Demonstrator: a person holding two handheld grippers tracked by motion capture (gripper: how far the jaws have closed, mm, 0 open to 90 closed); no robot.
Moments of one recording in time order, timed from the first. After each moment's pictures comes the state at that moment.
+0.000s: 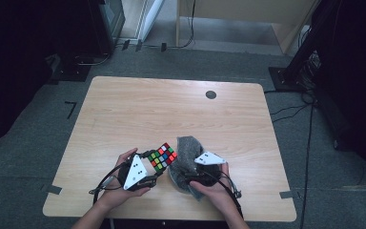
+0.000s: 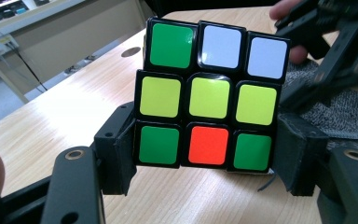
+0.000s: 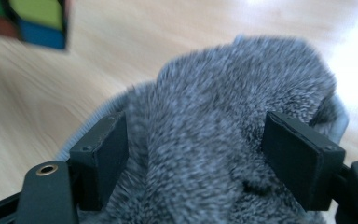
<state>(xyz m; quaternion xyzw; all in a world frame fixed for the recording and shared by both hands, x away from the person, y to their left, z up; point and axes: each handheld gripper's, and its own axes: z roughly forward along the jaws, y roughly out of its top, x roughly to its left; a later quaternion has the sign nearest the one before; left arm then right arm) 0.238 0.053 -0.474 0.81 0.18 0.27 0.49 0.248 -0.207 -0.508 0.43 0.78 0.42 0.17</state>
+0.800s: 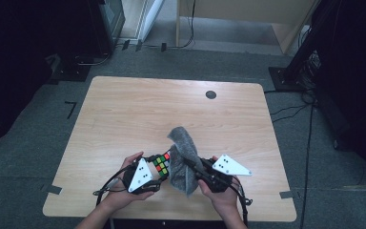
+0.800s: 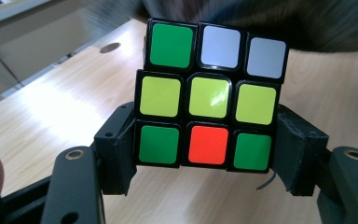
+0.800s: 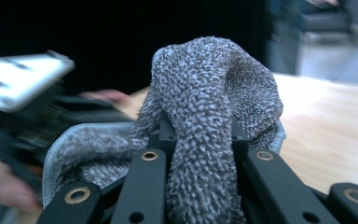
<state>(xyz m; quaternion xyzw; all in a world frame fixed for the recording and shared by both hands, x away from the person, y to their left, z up) 0.229 0.038 -0.482 0.82 0.16 0.24 0.49 0.209 -0.223 -0.445 0.35 0.68 0.62 0.17</state>
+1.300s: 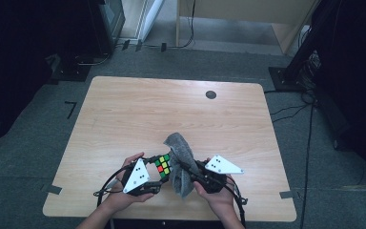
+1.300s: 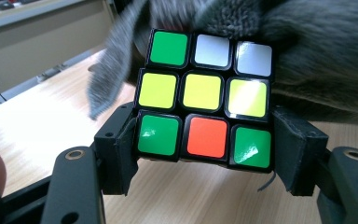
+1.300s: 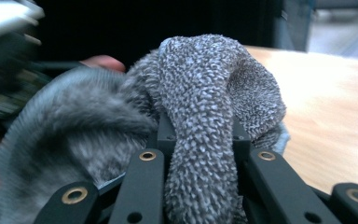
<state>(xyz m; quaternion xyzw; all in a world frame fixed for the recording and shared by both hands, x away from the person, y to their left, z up) 0.226 0.042 -0.472 0.81 0.16 0.21 0.53 0.213 -0.212 -0.456 0.36 0.70 0.60 0.15</state>
